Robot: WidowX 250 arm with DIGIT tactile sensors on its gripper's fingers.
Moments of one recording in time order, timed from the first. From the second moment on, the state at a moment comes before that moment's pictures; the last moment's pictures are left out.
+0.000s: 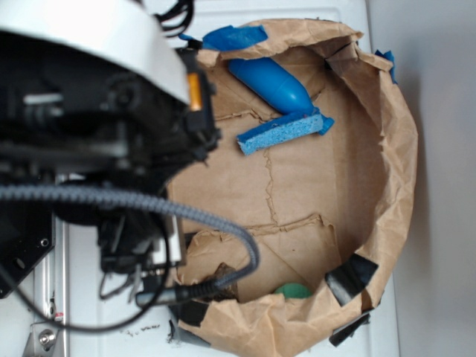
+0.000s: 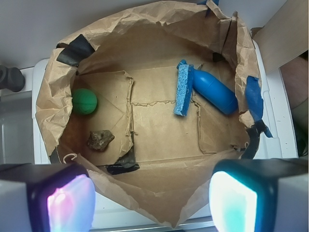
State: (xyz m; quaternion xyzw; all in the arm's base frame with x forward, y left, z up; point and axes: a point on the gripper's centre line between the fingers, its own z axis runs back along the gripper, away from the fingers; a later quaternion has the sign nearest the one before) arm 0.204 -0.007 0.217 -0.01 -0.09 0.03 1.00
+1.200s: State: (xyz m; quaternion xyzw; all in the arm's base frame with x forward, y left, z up) arm 0.250 0.011 0.115 -0.02 -0.08 0.14 0.99
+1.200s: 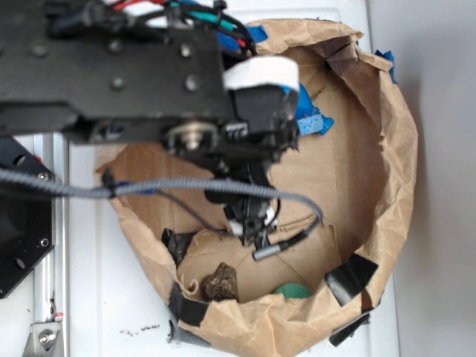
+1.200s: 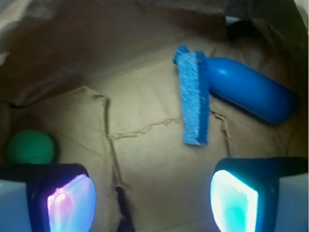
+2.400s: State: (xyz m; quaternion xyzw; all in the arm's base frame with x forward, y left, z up) arm 0.265 0.022 0.097 0.00 -0.09 0.14 0.99
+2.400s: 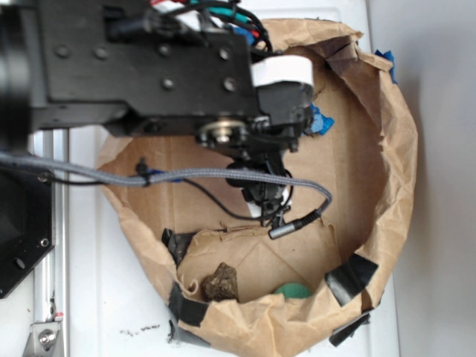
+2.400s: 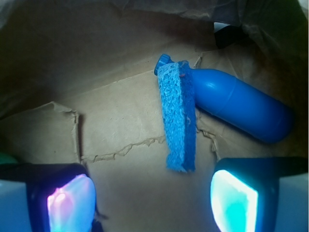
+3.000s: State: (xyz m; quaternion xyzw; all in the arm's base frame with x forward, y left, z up) arm 0.284 0.040 0.073 0.03 -0.09 0.15 0.98
